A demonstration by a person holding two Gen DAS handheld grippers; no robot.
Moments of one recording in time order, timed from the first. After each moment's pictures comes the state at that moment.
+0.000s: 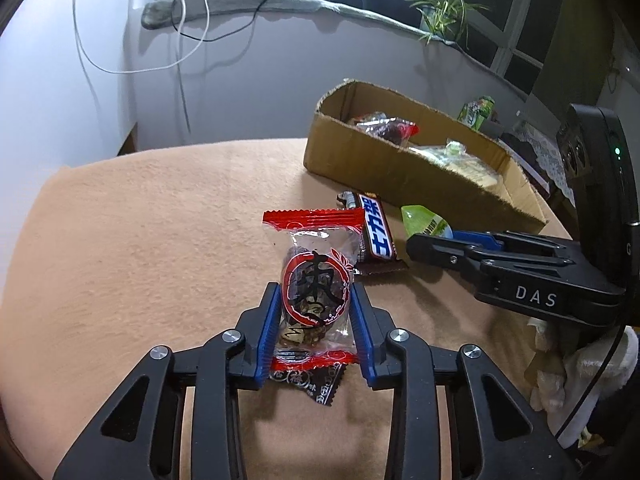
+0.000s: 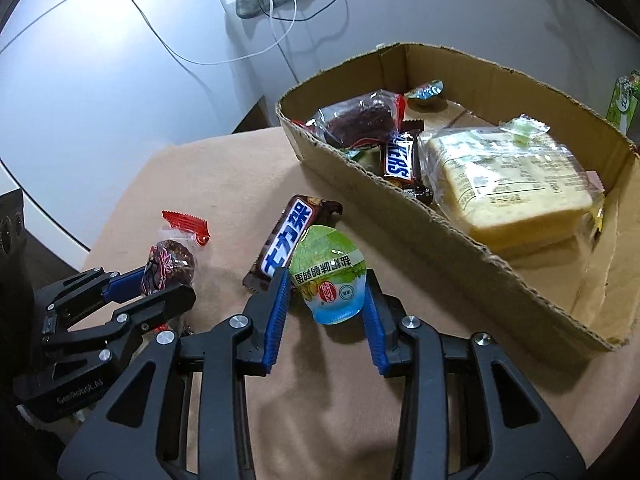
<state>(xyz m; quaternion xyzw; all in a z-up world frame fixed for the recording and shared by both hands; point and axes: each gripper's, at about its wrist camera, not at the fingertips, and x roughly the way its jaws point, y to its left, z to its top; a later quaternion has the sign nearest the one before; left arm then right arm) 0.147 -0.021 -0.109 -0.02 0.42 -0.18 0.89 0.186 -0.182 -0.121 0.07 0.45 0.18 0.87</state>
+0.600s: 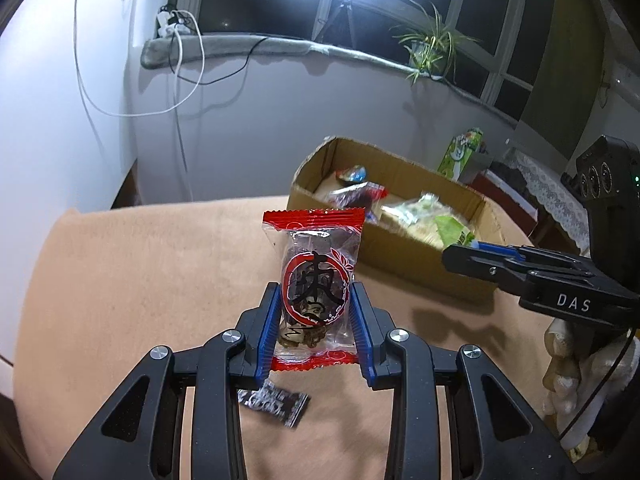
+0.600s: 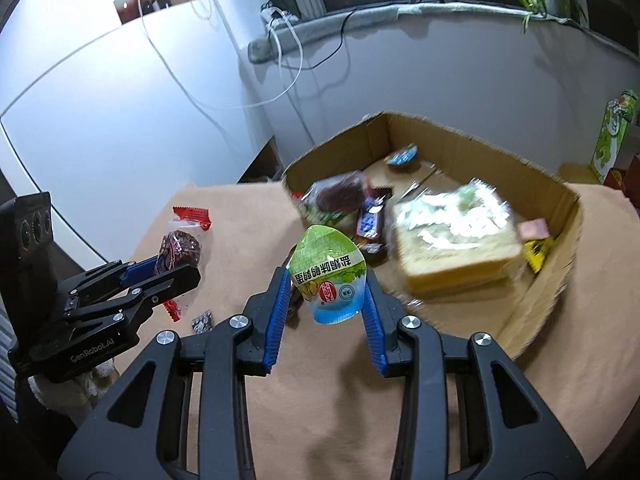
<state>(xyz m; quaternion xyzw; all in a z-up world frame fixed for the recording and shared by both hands) 0.145 -0.033 -0.061 -0.03 0.37 -0.19 0.91 0.169 -0.232 -0.057 0.08 0.40 0.19 0.89</state>
